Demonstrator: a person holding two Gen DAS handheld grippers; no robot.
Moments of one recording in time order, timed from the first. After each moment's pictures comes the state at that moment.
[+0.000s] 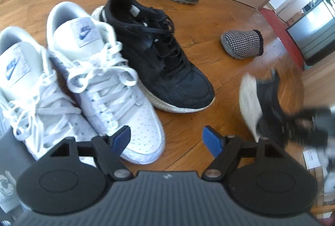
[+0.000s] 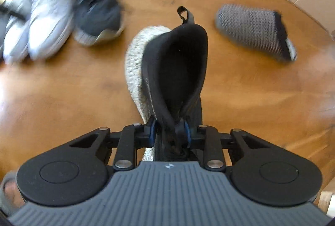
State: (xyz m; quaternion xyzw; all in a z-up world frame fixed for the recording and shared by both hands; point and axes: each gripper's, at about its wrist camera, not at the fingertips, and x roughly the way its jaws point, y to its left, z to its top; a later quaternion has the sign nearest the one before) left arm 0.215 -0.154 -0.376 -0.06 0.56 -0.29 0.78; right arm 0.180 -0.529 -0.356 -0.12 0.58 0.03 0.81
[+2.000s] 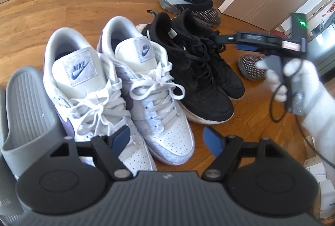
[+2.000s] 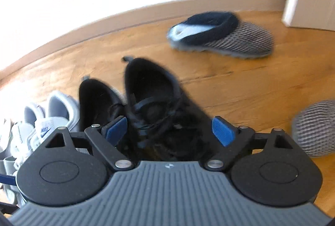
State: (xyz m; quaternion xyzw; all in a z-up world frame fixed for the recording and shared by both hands) left arm 0.224 -0.088 -0.355 -0.10 0.54 -0.25 0.80; right arm 0.348 -0.481 -0.362 0.07 0.48 0.04 0.88
